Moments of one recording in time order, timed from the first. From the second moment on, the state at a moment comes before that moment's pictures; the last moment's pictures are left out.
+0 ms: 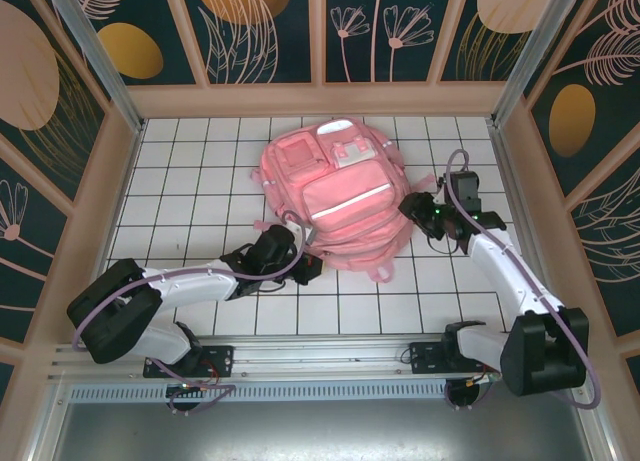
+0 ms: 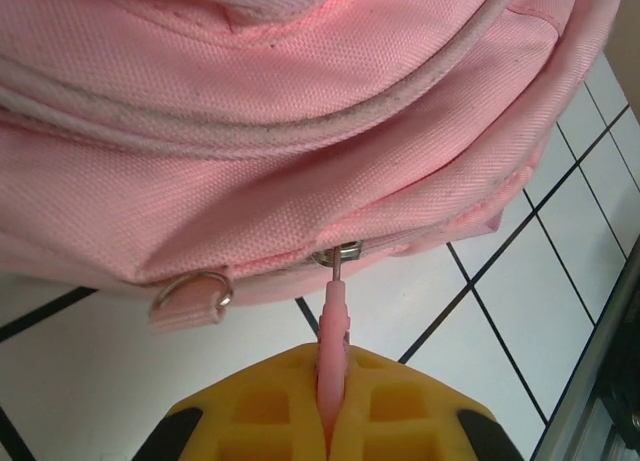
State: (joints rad) left arm -0.86 1.42 0.56 0.19 0.25 -0.59; right arm 0.18 1.15 0.81 -0.49 -0.32 0.78
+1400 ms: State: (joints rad) left arm -0.98 1.29 0.55 0.09 0.08 -0.69; right arm 0.76 1.07 0.55 -0.20 -0.06 1.31
